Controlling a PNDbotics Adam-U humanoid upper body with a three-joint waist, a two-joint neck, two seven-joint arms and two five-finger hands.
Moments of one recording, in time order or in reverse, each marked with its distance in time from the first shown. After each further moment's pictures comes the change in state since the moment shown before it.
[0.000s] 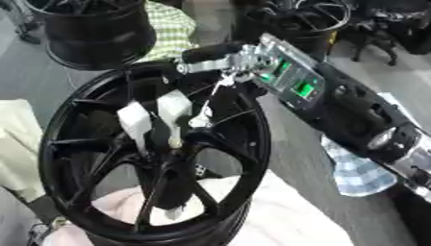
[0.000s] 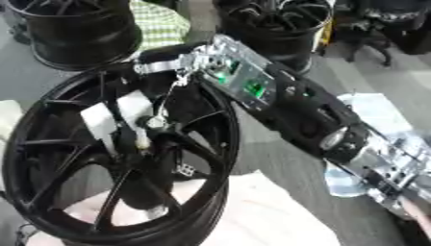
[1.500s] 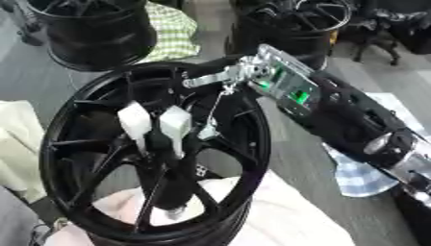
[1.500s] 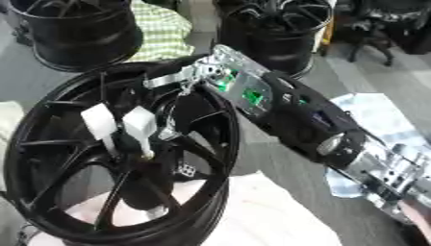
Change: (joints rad) left arm 0.003 0.001 0.000 0.000 0.001 -0.013 0.000; right arm 0.028 0.085 0.056 0.131 0.145 -0.046 0.098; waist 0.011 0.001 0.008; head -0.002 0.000
